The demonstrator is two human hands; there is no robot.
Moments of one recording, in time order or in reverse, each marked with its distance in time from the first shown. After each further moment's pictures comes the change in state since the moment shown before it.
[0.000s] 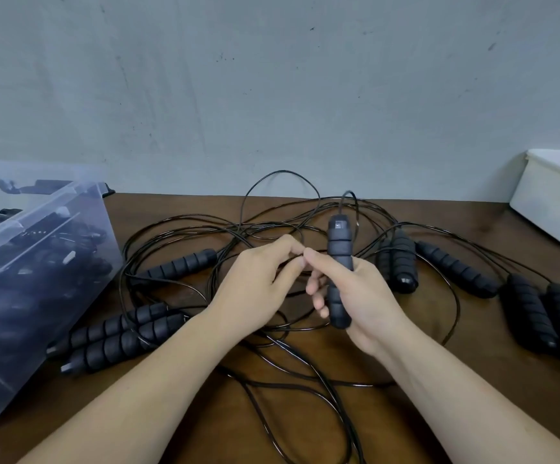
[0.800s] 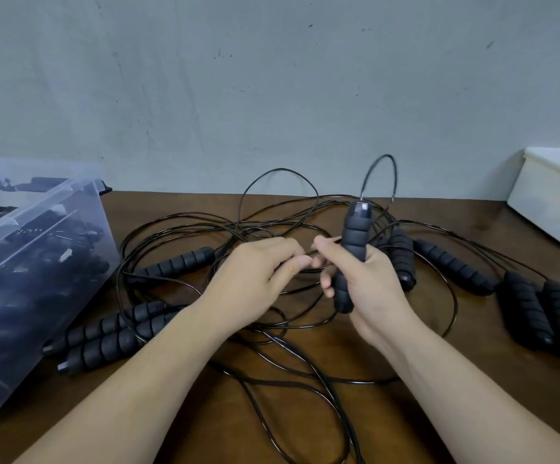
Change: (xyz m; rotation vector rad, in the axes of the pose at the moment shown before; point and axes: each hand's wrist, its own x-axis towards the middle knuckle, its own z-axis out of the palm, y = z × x) left_hand 0.004 -0.004 -0.008 0.128 -0.061 0.108; right_hand 0.008 -0.001 -0.009 0.068 0.073 -0.163
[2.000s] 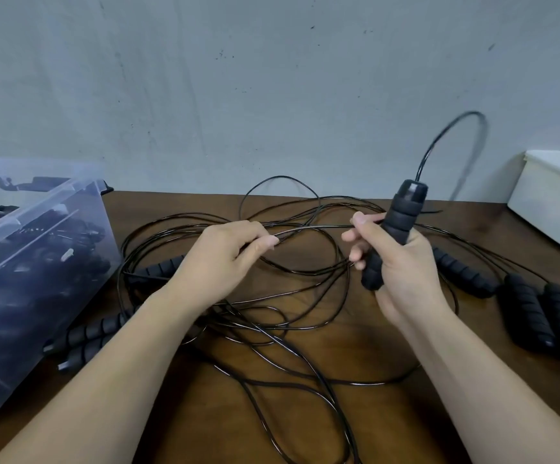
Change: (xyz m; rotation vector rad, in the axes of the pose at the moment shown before) left_hand 0.002 -0.029 -0.032 -0.001 0.062 -0.131; right_hand 0.008 -0.028 -0.020 0.034 0.108 -0.198
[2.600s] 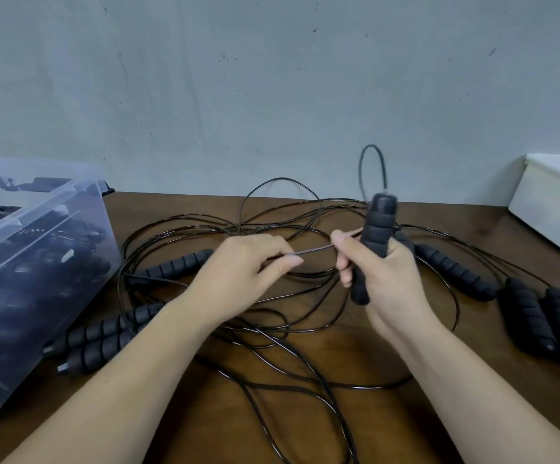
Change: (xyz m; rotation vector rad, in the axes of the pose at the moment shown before) left_hand -0.003 0.015 0.015 0.028 -0.028 0.150; right_hand -0.010 0.010 0.010 -0.096 -0.079 0.048
